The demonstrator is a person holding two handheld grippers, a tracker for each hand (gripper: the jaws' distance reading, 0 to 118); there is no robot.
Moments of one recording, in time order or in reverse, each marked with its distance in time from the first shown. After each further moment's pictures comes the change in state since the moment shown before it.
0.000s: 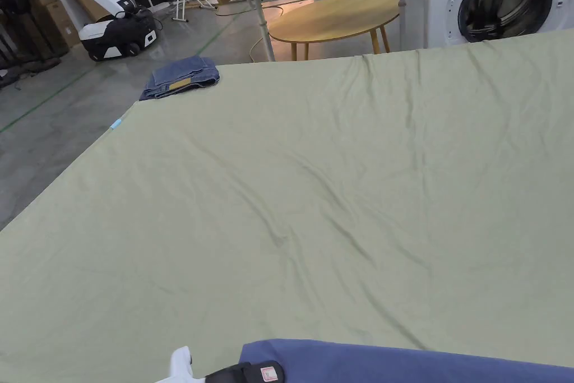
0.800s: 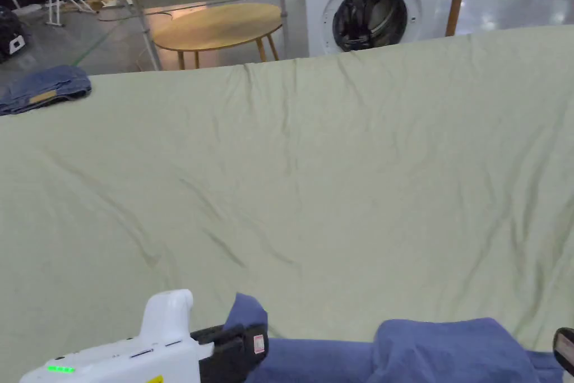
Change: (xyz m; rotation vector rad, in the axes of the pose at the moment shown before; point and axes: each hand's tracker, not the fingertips) left arm 0.204 -0.052 -0.109 -0.157 0.185 -0.638; right arm 0.026 -0.026 0.001 -0.033 0.024 -0.122
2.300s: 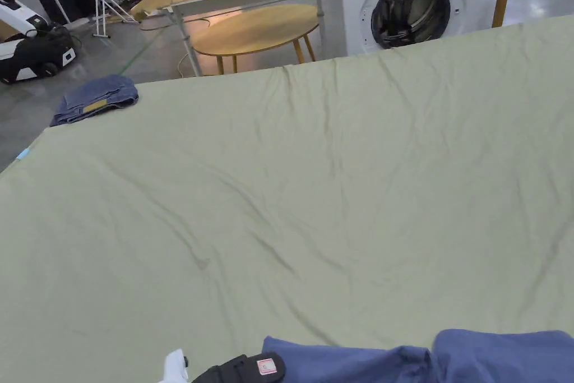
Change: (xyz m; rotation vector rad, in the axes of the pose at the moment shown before) left arm -0.171 -0.065 -0.014 0.073 -0.529 0.657; right arm -0.008 -0.013 0.000 -0.097 -0.020 -0.038
